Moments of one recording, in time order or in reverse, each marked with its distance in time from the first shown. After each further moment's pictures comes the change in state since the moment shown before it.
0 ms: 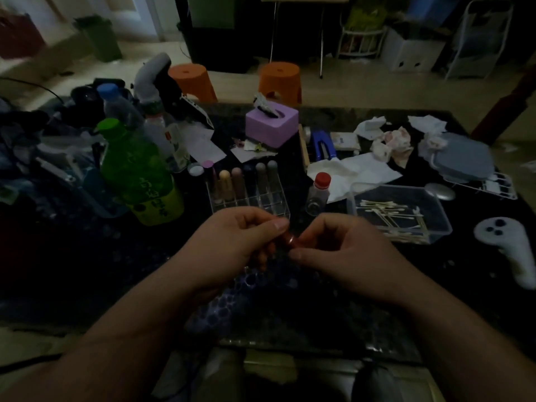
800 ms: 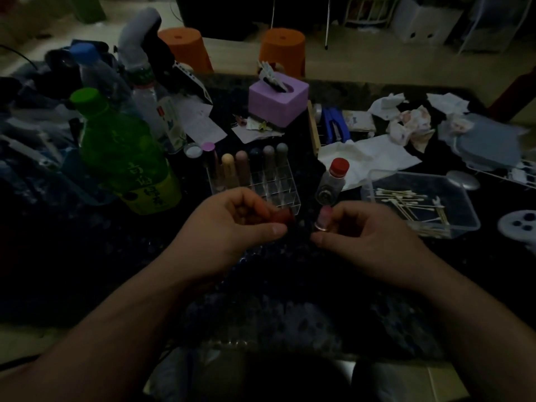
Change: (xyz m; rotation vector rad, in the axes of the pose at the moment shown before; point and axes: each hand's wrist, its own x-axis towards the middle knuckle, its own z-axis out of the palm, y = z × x) left_hand 0.025 -0.021 -0.025 -0.123 0.053 0.083; right_hand 0.035 0.021 -0.002 -0.126 0.065 0.017
